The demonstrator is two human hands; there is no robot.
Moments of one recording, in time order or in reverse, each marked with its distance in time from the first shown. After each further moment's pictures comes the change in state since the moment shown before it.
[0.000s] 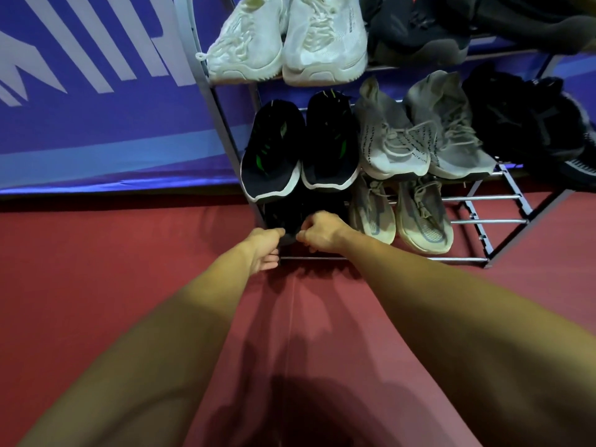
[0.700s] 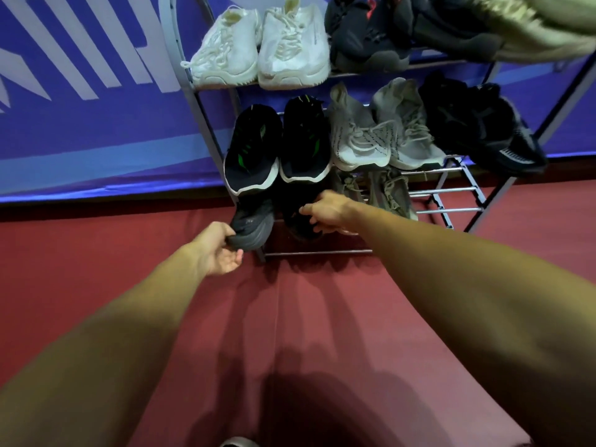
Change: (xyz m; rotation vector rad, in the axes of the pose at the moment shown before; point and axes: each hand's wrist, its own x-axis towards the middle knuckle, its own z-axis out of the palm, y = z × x) left_hand -0.034 -0.006 -0.051 -0.246 -0.103 -0.101; right_hand -0.046 0.002 -0.053 0.287 0.029 0.143
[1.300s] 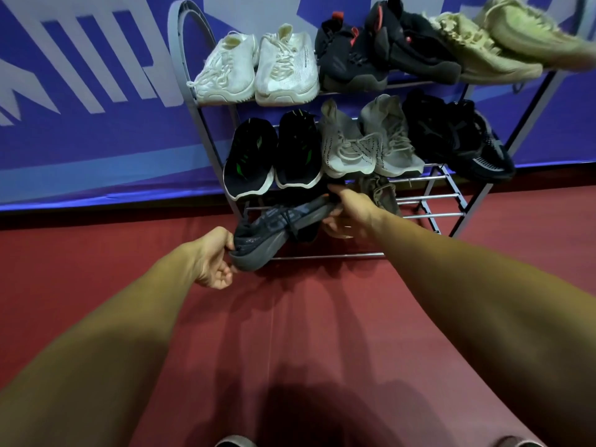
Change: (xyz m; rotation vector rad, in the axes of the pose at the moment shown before) left_hand -0.042 0.002 0.000 0.389 -0.061 -0.120; right_hand -0.037 0.020 -0.036 0.752 0.121 0.114
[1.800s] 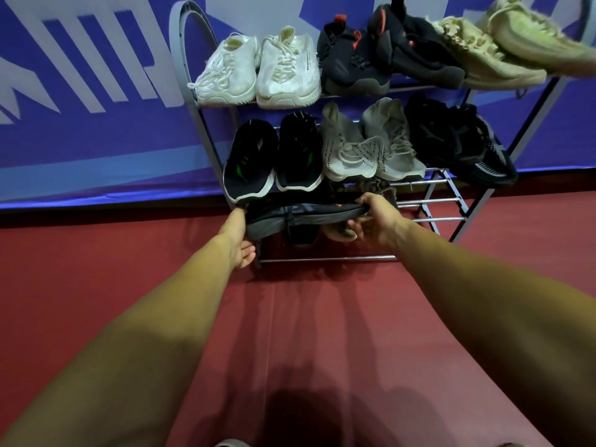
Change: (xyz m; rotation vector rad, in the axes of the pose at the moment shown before) left_hand 0.009 0.027 0.044 -0.384 0.210 0.175; right_hand -0.001 0.003 -0.034 0.193 0.112 0.144
